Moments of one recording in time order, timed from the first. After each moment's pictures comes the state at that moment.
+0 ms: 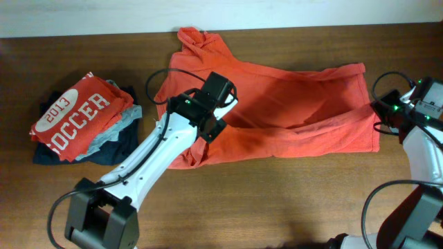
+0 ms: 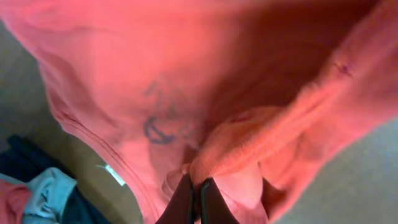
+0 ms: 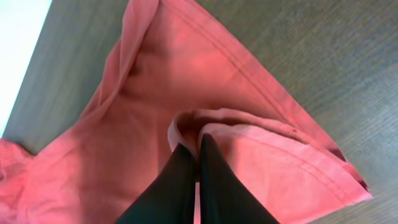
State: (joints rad) left arm -0.57 1.77 1.45 -0.88 -0.20 0.25; right arm -0.49 1.60 1.09 -0.36 -0.20 0.52
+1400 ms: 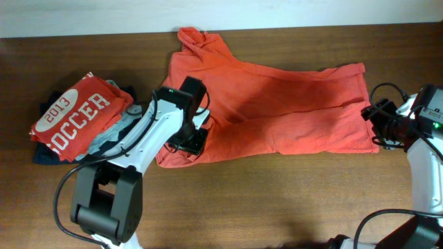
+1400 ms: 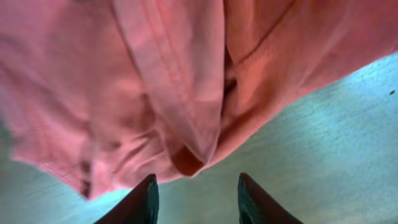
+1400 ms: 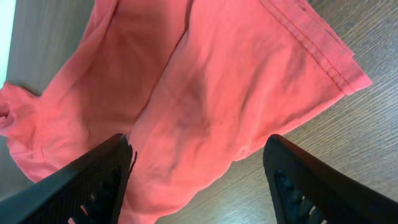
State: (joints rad) left arm -0.41 1.88 1.40 -1.12 0.08 -0.02; right arm -0.49 1.45 1.09 -0.69 -0.30 0.51
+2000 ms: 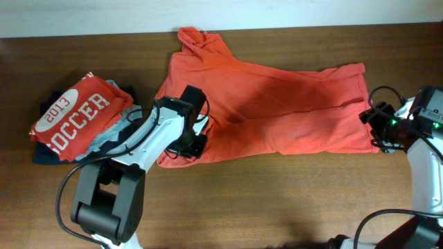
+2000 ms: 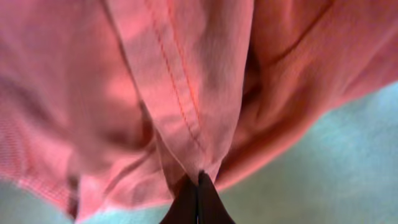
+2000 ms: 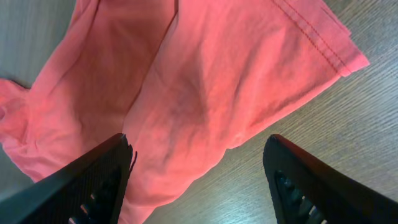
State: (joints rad) left arm -0.41 1.88 1.31 -1.03 0.06 -0.04; right arm -0.49 1.45 1.09 -0.73 -0.30 0.51
